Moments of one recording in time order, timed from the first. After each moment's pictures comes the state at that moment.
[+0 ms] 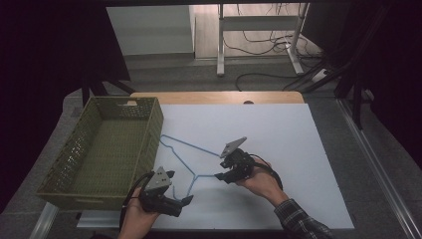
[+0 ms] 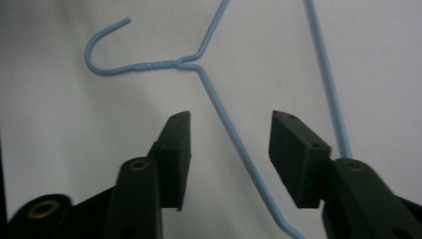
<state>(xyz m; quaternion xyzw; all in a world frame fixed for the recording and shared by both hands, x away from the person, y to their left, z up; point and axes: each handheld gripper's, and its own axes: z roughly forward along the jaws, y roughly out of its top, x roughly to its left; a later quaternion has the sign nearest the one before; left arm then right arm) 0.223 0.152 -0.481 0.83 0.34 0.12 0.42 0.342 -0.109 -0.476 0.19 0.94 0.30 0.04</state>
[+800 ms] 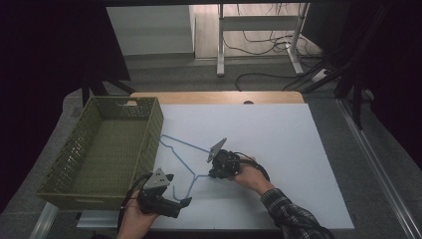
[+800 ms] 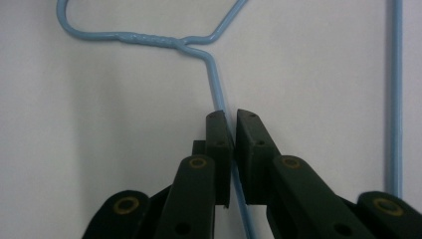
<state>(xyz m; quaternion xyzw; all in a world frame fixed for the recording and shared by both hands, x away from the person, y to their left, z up) 0.223 0.155 -0.486 0.83 0.35 0.09 0.42 0.370 -0.077 -0.513 0.07 0.97 0.25 0.02</state>
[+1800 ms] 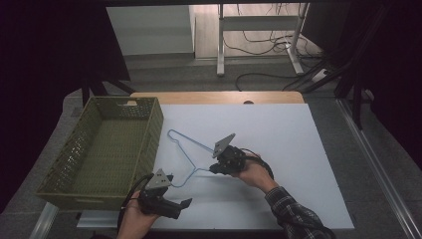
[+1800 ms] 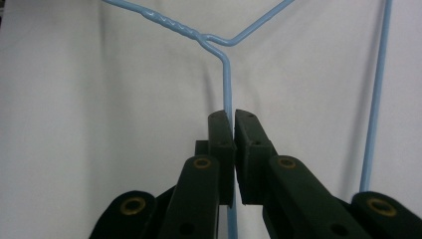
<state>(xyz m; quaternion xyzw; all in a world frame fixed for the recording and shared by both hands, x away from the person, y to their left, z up) 0.222 0.153 -0.488 0.84 0.35 0.09 0.40 0.370 -0.092 -0.490 0.06 0.95 0.30 0.02</state>
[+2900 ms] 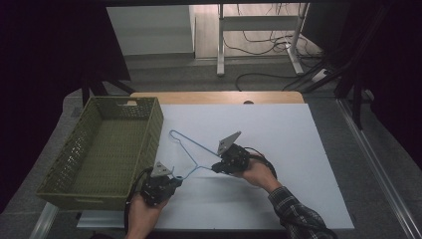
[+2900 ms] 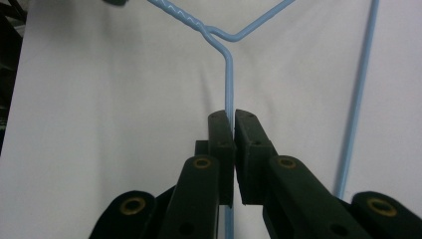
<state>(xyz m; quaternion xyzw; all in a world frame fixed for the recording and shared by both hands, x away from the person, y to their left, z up) 0.244 0.154 -0.495 0.80 0.45 0.11 0.37 0.370 -0.102 -0.485 0.08 0.94 0.32 0.00</state>
